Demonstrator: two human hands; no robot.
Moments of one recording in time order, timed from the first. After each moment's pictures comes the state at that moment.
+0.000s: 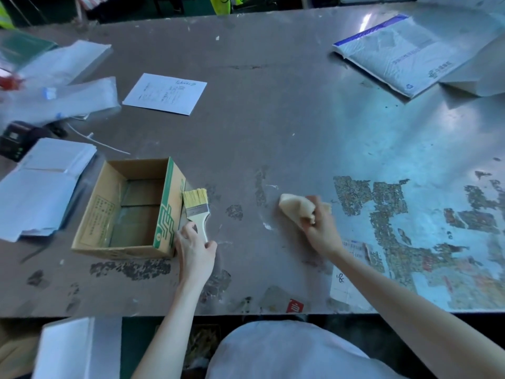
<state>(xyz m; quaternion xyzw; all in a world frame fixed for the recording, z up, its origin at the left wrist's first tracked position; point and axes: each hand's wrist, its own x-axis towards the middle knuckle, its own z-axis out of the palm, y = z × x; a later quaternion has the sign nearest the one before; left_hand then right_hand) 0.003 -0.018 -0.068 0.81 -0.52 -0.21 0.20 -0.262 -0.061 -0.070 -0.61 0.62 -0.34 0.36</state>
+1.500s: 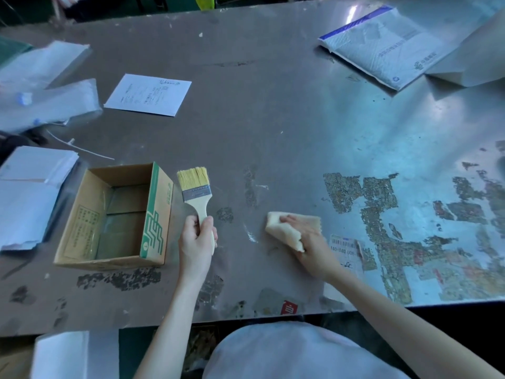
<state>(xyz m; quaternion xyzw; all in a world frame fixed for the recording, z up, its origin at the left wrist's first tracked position) -0.026 -0.033 -0.029 0.71 -0.40 -0.40 0.43 -0.273 -0.031 -0.094 -0.72 0.56 -0.23 0.35</state>
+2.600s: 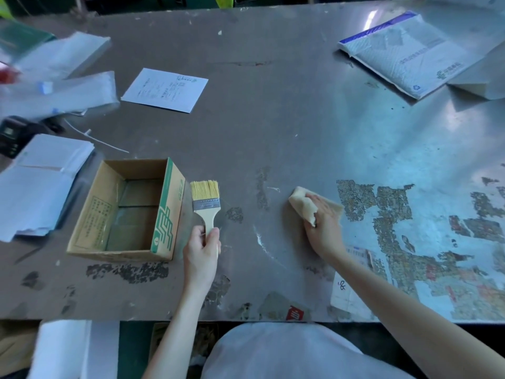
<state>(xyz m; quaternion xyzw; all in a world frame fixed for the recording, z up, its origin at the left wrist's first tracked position) -0.013 -0.015 -0.046 0.73 -0.40 -0.38 0.41 -0.266 -0.078 -0.088 -0.66 0.66 -0.25 0.26</state>
